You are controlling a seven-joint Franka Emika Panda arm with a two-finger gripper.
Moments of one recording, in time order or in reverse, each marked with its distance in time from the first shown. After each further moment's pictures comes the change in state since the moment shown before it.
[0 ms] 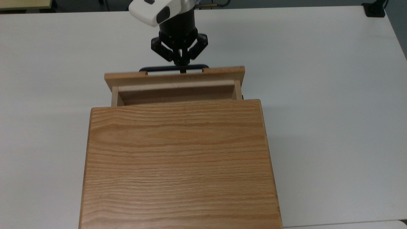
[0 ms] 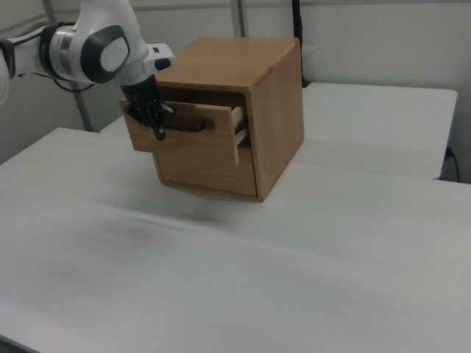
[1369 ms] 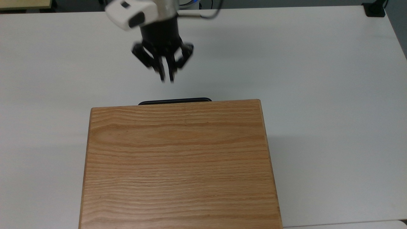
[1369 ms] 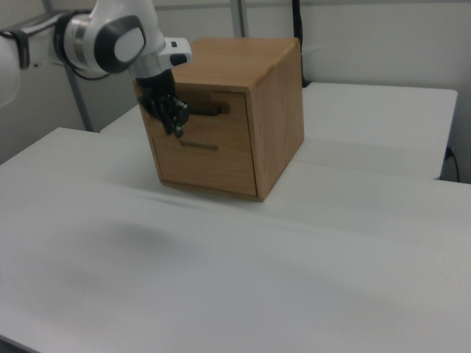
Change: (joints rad) arm -0.052 0.038 -0.017 0.090 0.017 -0.067 0.093
